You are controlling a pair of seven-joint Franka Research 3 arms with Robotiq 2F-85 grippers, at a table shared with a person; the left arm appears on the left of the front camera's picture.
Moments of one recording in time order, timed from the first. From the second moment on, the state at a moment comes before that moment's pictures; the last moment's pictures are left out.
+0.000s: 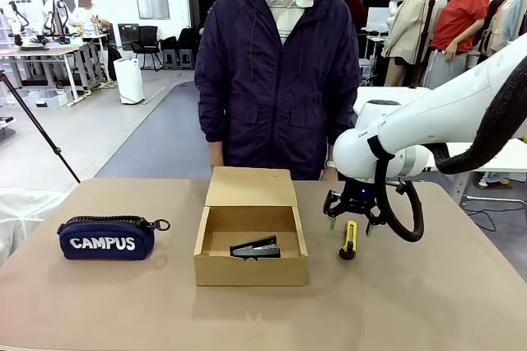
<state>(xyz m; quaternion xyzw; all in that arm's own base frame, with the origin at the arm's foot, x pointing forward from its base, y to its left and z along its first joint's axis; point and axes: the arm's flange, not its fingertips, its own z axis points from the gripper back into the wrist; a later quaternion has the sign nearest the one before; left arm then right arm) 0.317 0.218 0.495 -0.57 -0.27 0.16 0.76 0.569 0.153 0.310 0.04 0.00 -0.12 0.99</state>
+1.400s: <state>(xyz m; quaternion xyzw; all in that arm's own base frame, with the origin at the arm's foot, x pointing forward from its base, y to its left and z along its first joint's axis) 0.317 0.218 0.495 -0.57 -0.27 0.16 0.76 0.578 0.159 0.298 0.00 0.01 -0.16 0.99</state>
